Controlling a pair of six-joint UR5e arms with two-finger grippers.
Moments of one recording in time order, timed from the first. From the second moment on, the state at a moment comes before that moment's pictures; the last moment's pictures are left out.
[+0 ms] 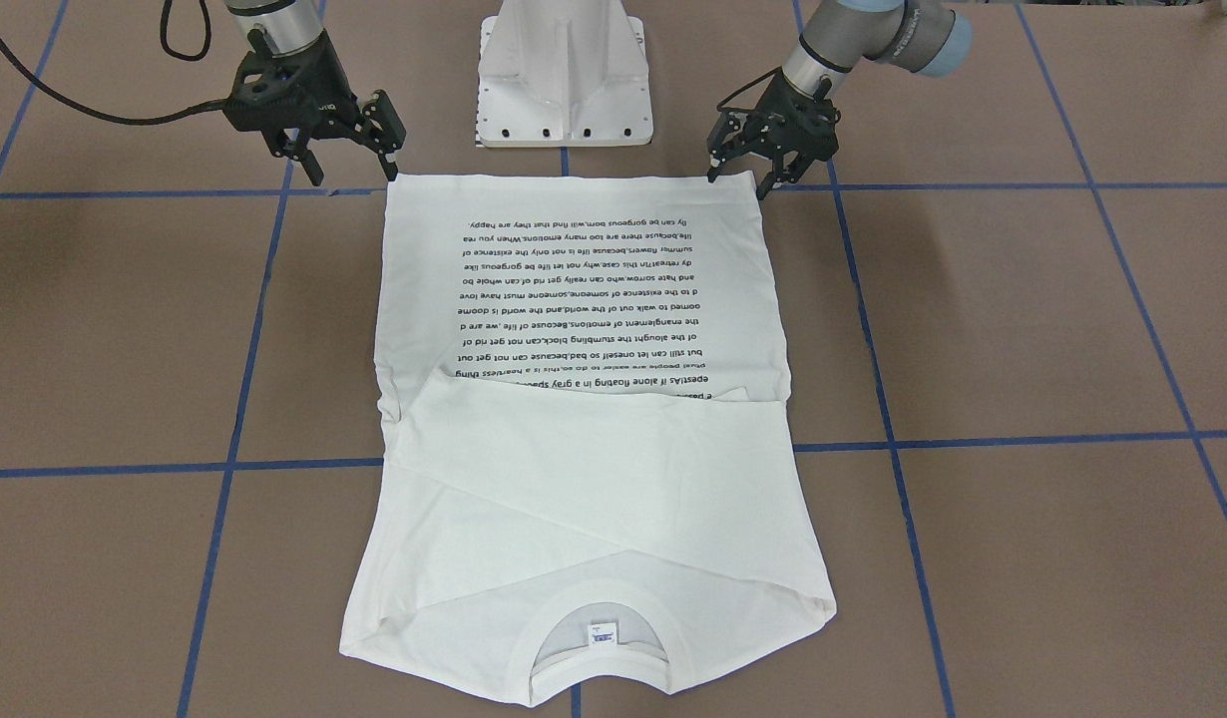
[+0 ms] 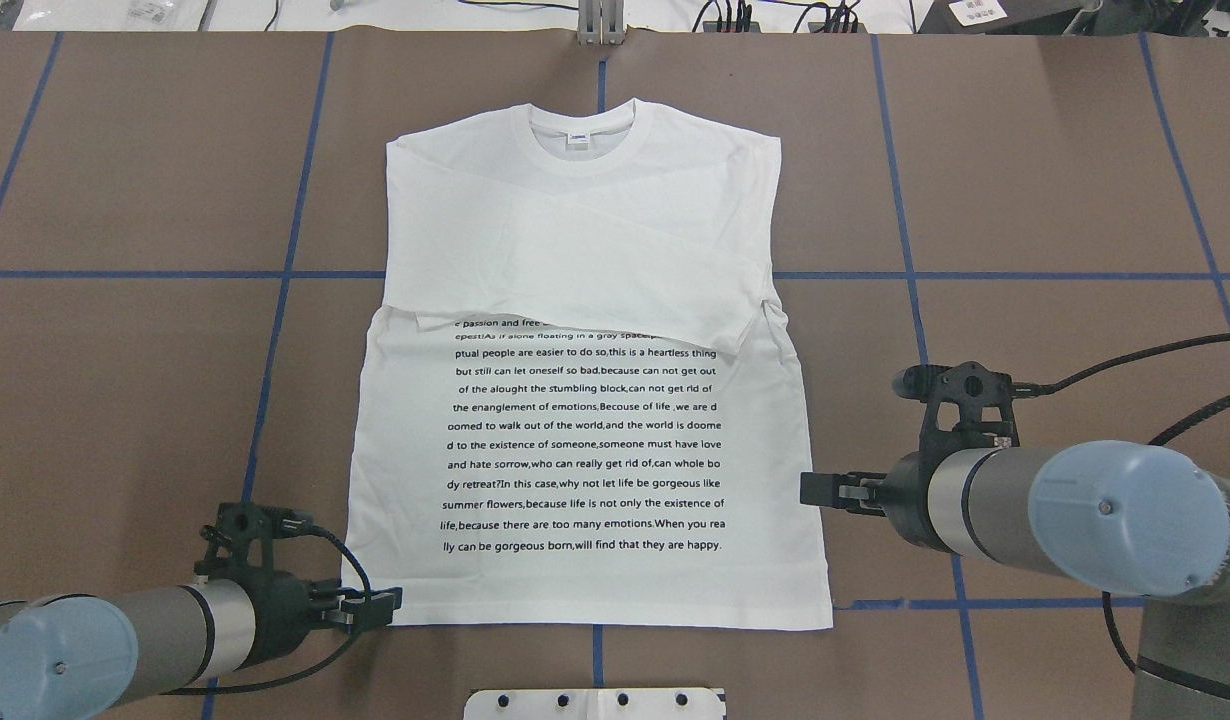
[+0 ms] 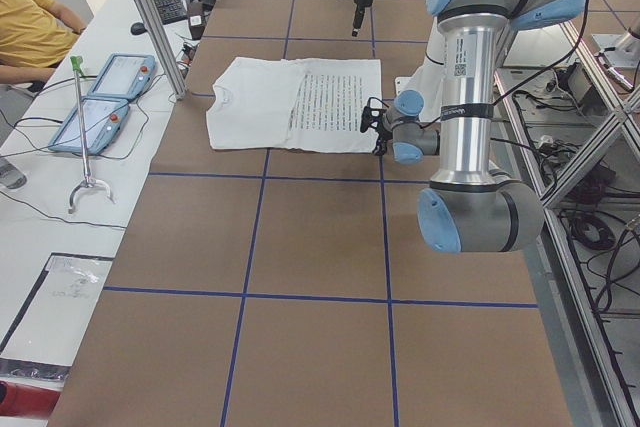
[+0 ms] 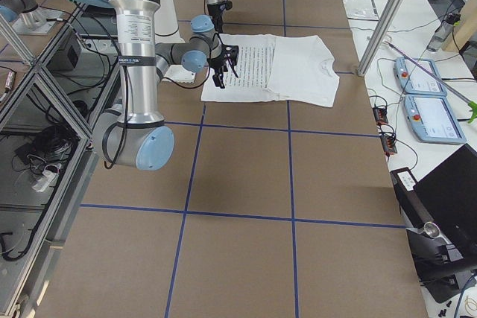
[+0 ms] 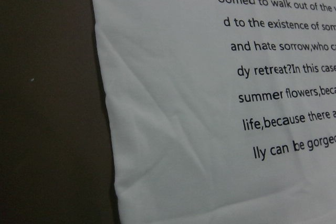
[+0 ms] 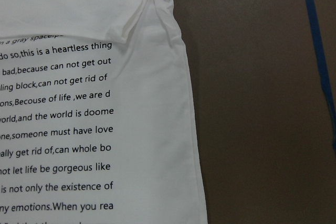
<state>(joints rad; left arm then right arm) -0.12 -1.52 -1.96 -2.41 -1.48 -1.38 0.33 -1.53 2.27 -1.39 1.61 1.44</state>
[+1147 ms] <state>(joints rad) -0.10 -1.51 -1.98 -2.40 -1.48 -1.38 0.33 -1.54 2.27 -1.37 1.61 1.44</state>
